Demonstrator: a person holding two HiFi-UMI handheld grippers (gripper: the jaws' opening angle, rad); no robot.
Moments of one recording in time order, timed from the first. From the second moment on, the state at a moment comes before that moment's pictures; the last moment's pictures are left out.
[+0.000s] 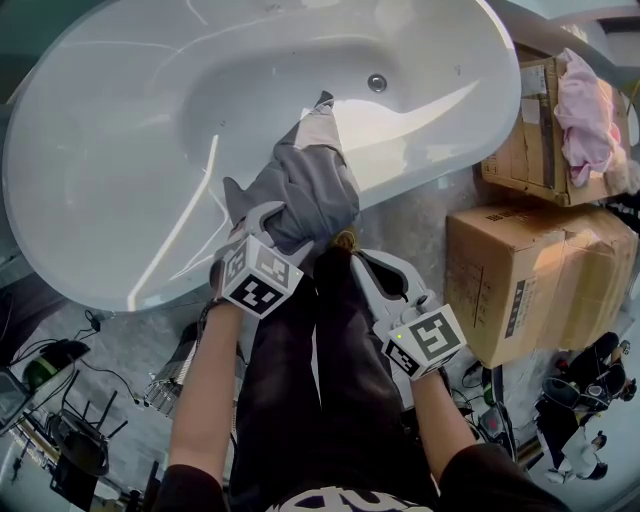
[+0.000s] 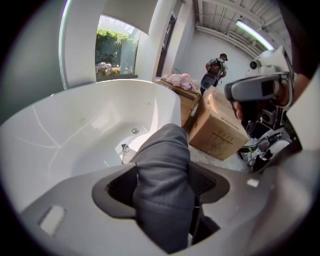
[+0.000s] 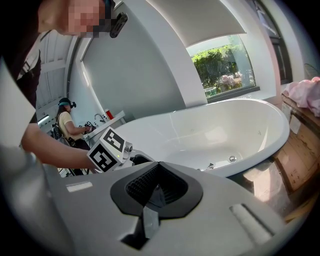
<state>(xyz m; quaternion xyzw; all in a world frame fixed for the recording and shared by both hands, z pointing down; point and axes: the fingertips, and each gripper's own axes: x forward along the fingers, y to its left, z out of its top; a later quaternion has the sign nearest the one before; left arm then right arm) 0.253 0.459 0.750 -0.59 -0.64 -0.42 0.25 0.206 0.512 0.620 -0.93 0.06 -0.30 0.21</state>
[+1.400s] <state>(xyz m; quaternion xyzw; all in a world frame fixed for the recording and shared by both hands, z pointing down) 0.253 0.460 0.732 -0.57 -0.66 -0.43 0.23 0.200 0.516 0.635 -0.93 0.04 -0.31 0.21</state>
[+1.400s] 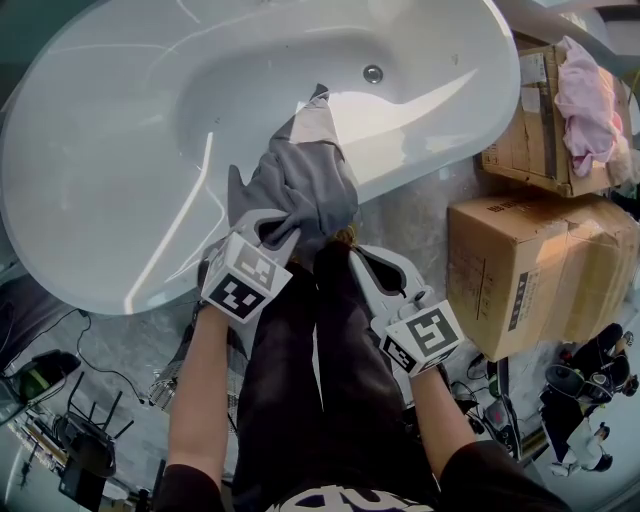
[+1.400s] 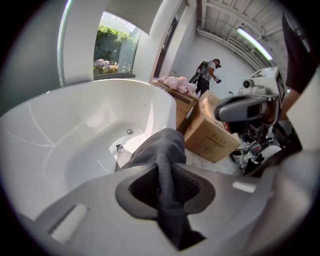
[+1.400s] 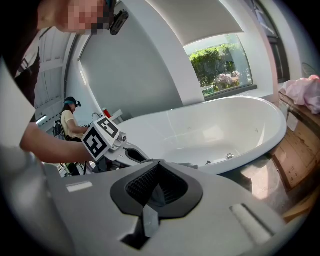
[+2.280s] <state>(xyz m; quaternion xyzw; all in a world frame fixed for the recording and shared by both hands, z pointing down) 0.234 0.452 0.572 -0.63 -0.64 -0.44 0.06 0.194 0.545 0.498 -0.94 0.06 -0.28 0.20</state>
